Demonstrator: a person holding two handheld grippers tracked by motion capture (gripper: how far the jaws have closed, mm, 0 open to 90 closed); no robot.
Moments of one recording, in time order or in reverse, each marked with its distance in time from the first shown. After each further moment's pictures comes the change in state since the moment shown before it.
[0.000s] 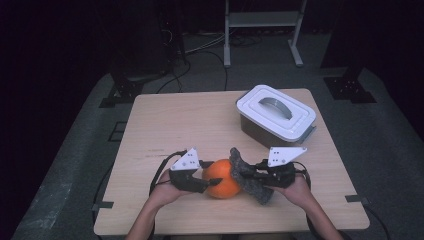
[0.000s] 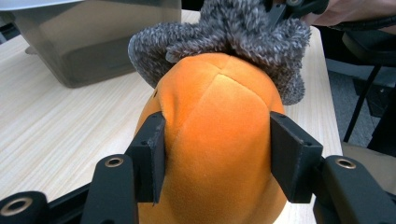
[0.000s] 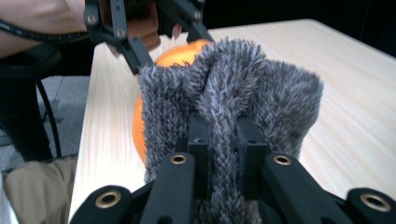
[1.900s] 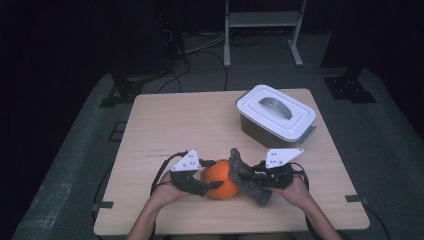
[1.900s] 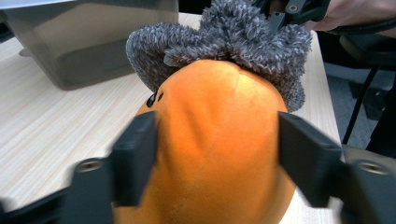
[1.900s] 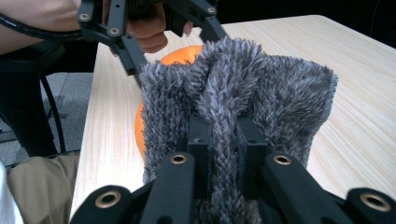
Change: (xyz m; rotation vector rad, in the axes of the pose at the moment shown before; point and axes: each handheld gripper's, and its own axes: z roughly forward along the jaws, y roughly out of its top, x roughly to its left) left arm 0.004 -0.008 0.006 -0.015 -0.015 -0.024; right arm 0.000 -0.005 0.007 0.018 0.022 0.003
